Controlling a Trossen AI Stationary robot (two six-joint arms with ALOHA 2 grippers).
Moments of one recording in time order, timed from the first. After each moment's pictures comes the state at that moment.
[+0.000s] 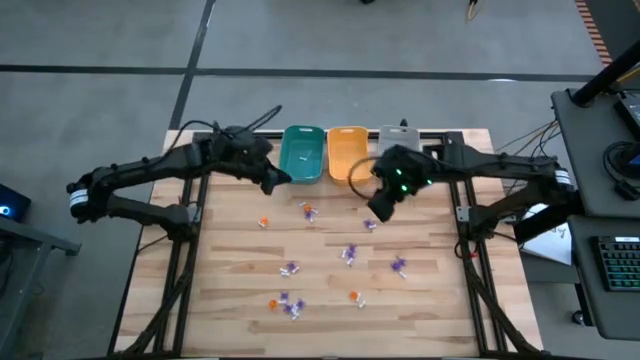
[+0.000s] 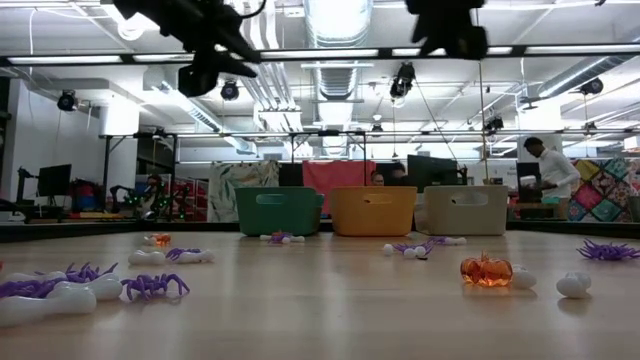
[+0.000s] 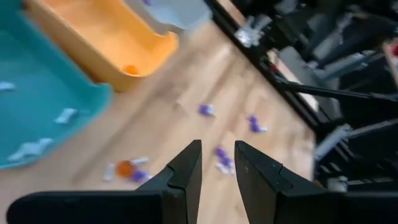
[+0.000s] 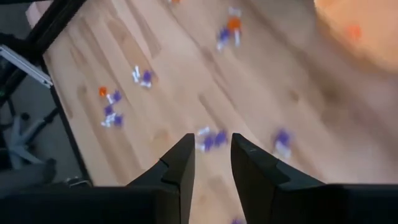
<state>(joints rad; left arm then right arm) 0.33 1.14 1.00 -0.43 0.25 -0.59 -0.09 1.33 1.34 -0.93 -0.15 0.66</state>
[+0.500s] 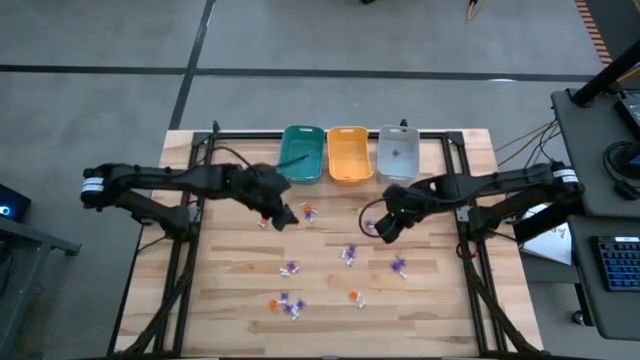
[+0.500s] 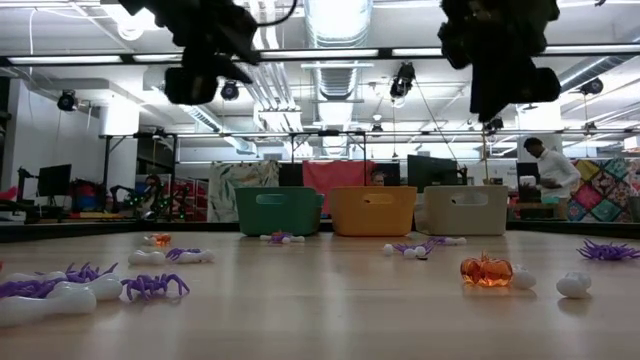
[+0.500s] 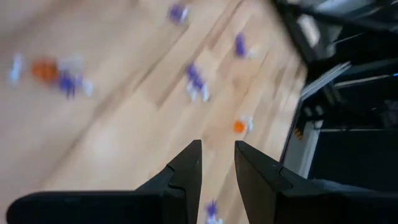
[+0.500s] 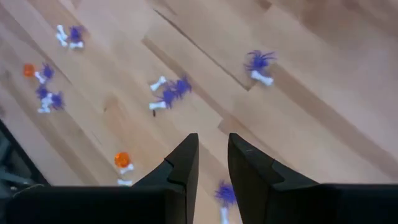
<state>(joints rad) 0.07 1.28 1.00 -0.49 0.25 -0.84 0.06 1.26 1.00 -0.82 -0.05 0.97</state>
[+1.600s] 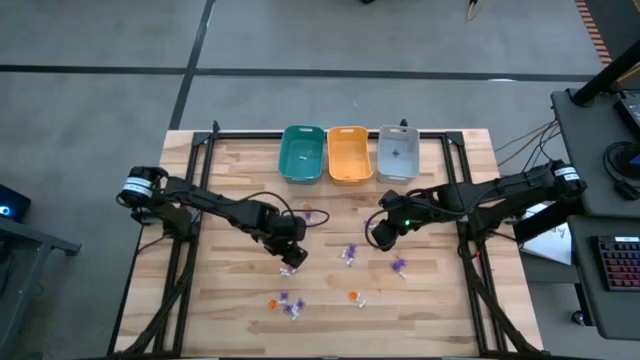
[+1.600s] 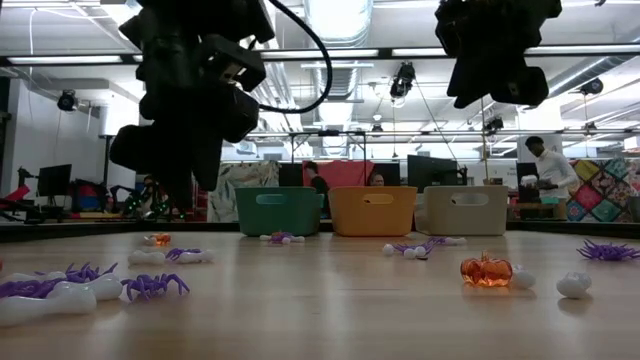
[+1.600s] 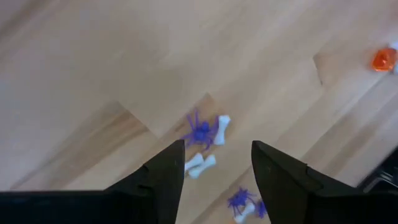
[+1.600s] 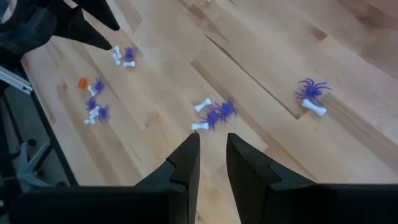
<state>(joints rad) -0.15 1.64 1.00 -0.54 0.20 -1.09 0.15 1.24 0.94 -0.60 0.03 0.98</state>
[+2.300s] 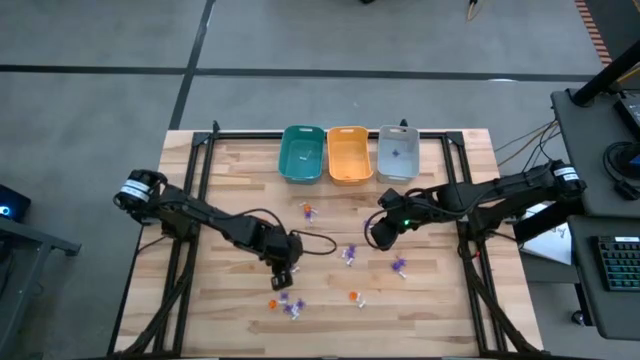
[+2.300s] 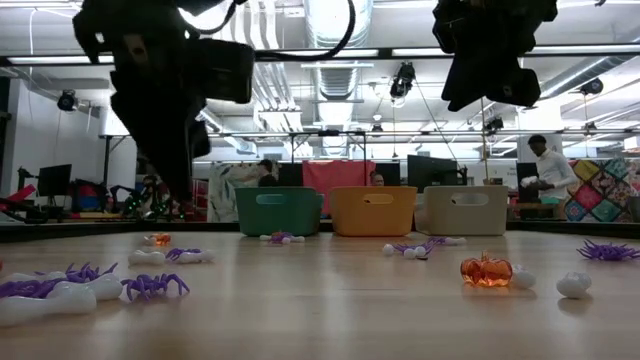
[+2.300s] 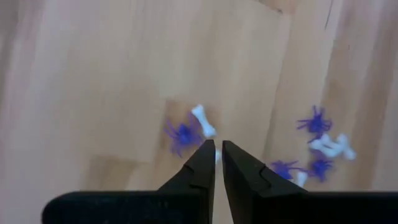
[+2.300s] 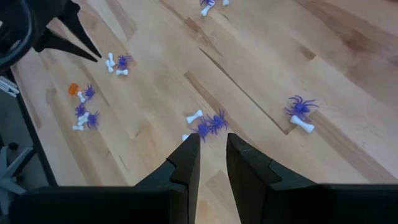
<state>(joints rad) -0.29 1.64 1.00 -0.50 0.05 -0.54 0.15 1.24 0.94 -0.59 0.08 0.93</state>
